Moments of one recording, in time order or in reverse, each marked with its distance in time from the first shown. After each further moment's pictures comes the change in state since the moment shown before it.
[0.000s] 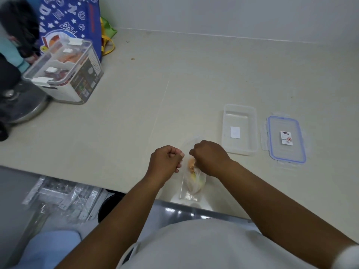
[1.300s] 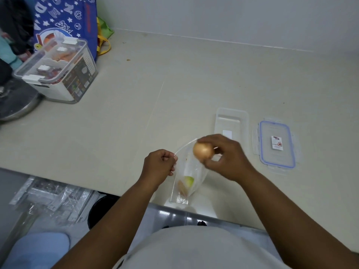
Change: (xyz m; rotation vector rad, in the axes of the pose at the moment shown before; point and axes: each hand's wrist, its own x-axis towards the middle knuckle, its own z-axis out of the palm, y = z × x) left_hand -0.001 -0.003 0.016 -0.041 0.039 -0.030; right_hand -0.062 0.049 -0.010 1.029 0.488 0.093
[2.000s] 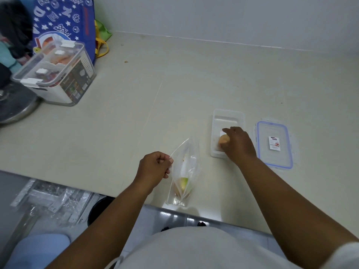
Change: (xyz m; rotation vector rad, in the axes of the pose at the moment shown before) left_hand -0.002 0.000 -0.001 0.043 -0.001 -0.013; right_hand 0.037 0.085 -0.023 -0.544 0.064 0.472
